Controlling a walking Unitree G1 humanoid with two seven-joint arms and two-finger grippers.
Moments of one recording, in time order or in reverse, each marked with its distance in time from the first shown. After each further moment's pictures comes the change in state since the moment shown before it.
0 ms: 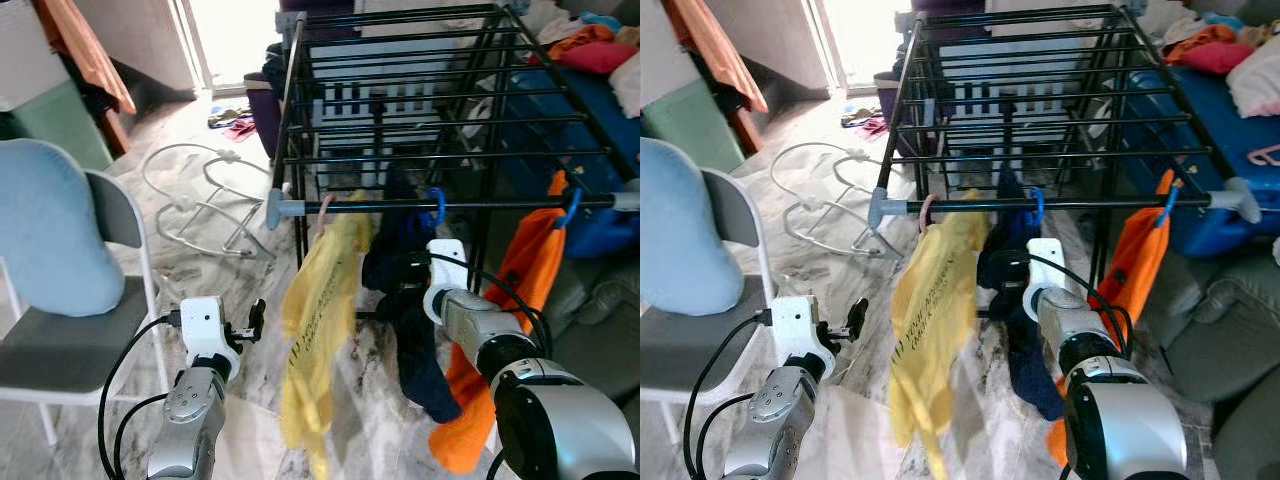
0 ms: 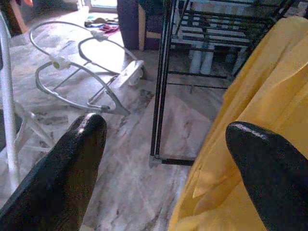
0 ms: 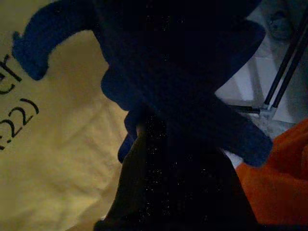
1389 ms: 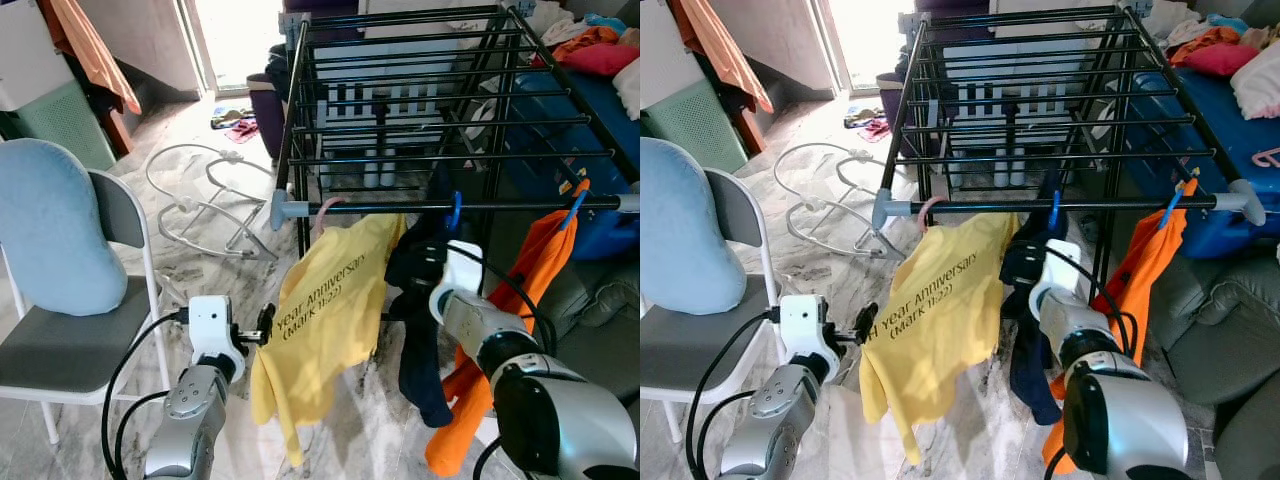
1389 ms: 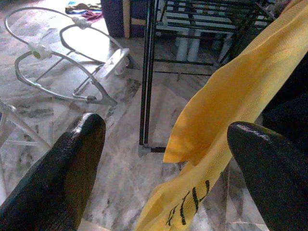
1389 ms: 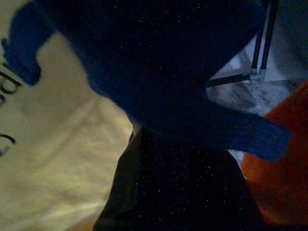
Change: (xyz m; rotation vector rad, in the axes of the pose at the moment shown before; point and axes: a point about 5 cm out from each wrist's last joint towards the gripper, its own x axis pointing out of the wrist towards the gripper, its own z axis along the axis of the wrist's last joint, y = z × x) left arm -0.001 -0.006 0.002 -0.001 0.056 -0.070; right arm -0.001 -0.009 -0.006 0.194 0.051 -0.140
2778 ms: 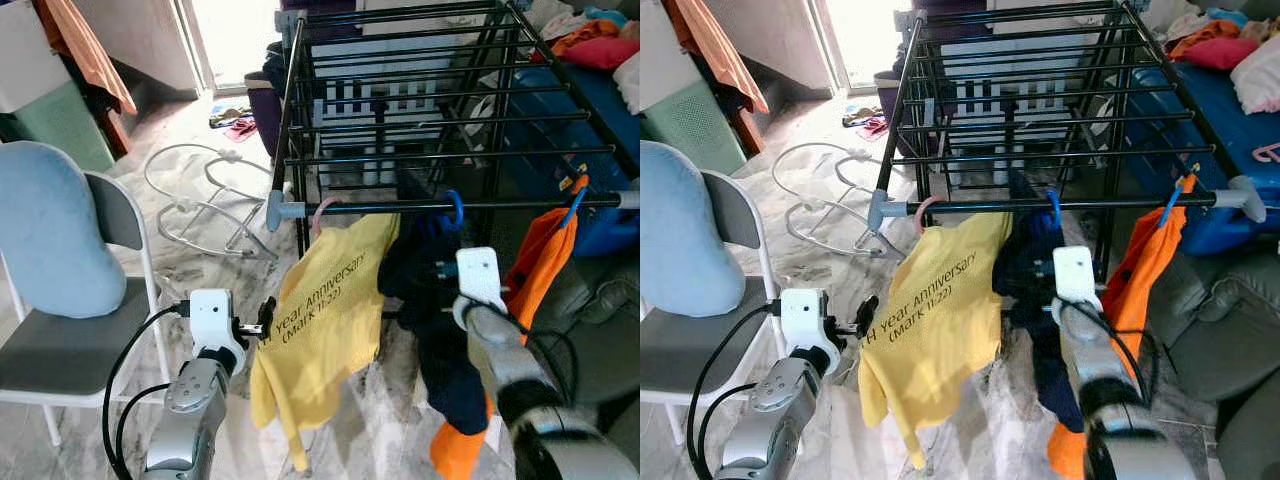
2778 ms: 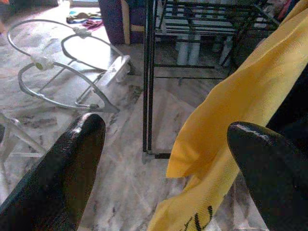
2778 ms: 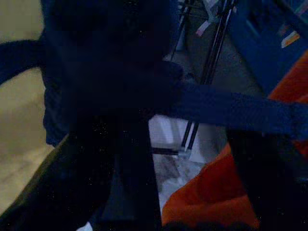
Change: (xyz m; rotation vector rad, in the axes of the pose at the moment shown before) left arm 0.004 -0.001 0.007 0.036 -0.029 0.011; right arm -0.015 -0.029 -0.008 -0.392 -0.359 -0.118
